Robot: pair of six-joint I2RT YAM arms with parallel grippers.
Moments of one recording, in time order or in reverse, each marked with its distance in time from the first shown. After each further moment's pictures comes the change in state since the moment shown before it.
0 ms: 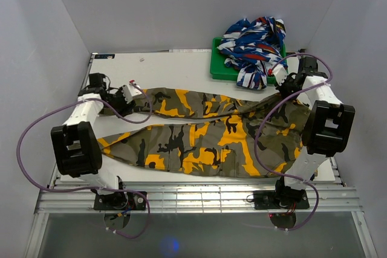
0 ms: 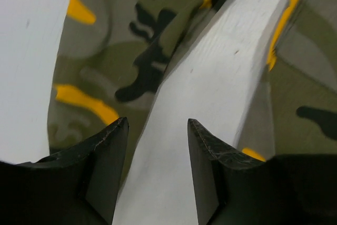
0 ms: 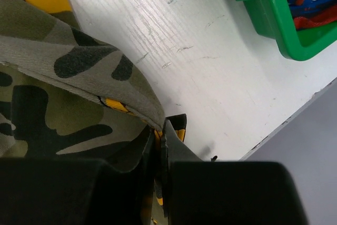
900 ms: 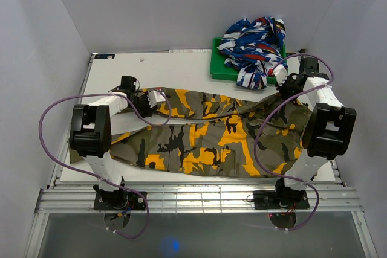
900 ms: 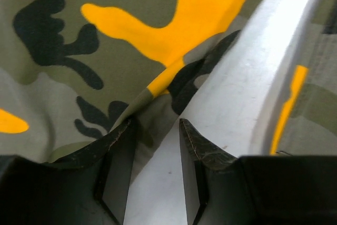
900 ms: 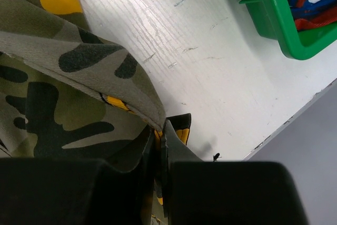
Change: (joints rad) left arm -0.293 0.232 -0.023 0.236 -0.097 -0.077; right arm -0.001 -0.040 -0.026 -0.002 -0.027 0.003
